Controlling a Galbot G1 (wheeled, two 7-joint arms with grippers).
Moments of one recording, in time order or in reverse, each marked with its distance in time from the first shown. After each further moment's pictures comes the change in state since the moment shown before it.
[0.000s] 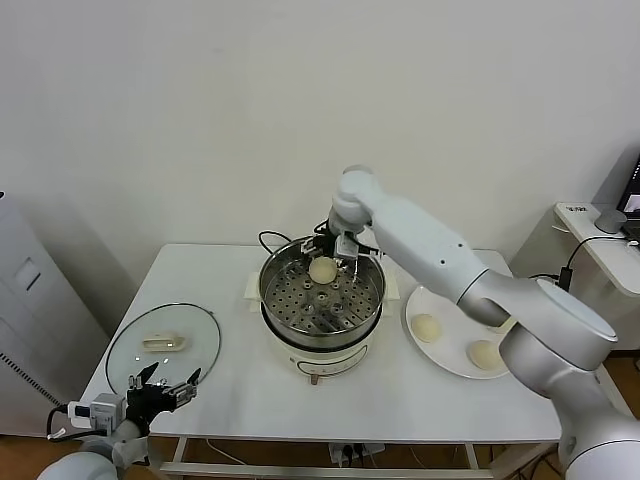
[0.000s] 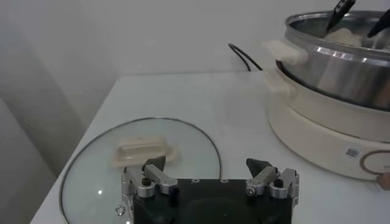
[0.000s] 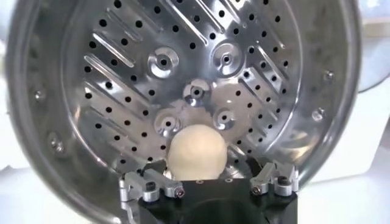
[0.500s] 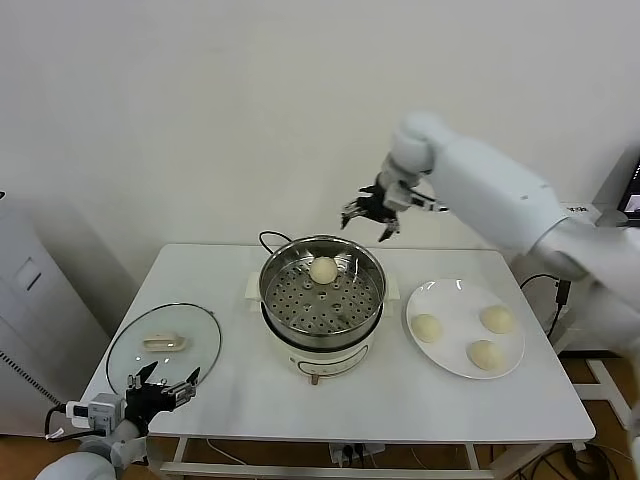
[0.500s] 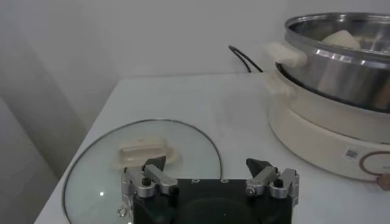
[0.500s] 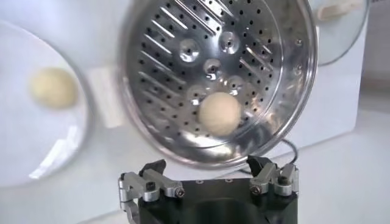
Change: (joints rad) left arm 0.002 0.005 -0.004 -0.009 0.000 0.000 0.000; right arm 0.279 -0.260 -0.341 0.009 0.599 -0.001 -0.103
